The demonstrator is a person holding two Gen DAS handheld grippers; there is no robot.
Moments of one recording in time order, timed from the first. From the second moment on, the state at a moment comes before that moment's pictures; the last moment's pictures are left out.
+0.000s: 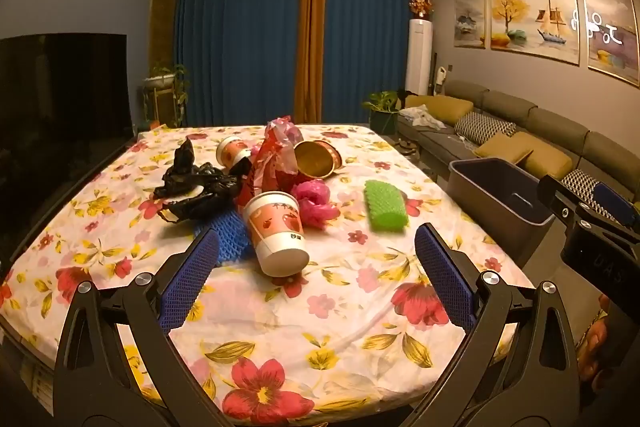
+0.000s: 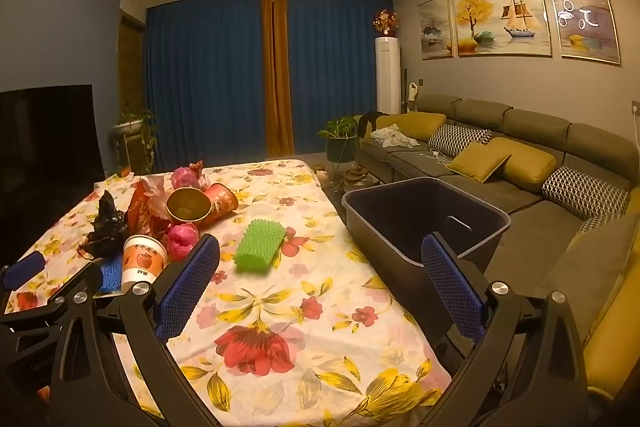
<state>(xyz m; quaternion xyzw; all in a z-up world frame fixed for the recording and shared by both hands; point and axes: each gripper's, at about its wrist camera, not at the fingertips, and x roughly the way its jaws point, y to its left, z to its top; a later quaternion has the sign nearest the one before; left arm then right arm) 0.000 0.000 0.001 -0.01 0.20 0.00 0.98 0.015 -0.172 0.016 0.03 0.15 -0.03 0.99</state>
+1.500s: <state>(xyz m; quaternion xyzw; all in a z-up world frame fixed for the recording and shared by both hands) -0.001 0.003 0.002 -0.02 0.20 0.00 0.98 0.015 -0.171 0.018 0.04 0.15 -0.03 0.99</state>
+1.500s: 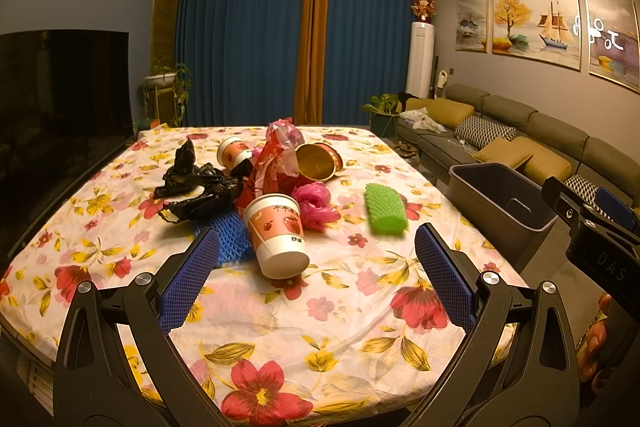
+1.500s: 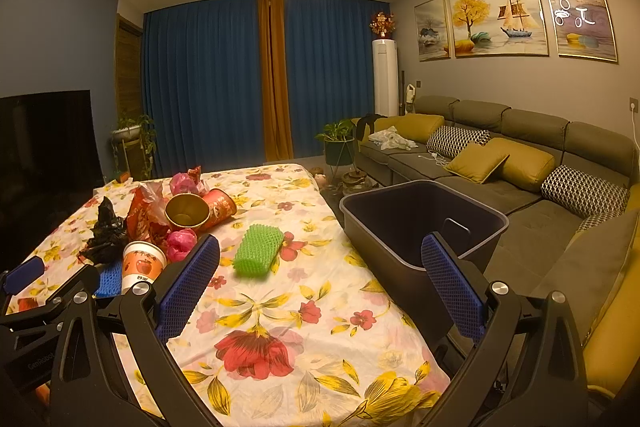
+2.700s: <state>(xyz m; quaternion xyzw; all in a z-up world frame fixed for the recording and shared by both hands) 0.000 0.001 0.003 -0.02 0.20 0.00 0.98 0.015 -0.170 0.017 0.04 0.15 -0.03 0.99</state>
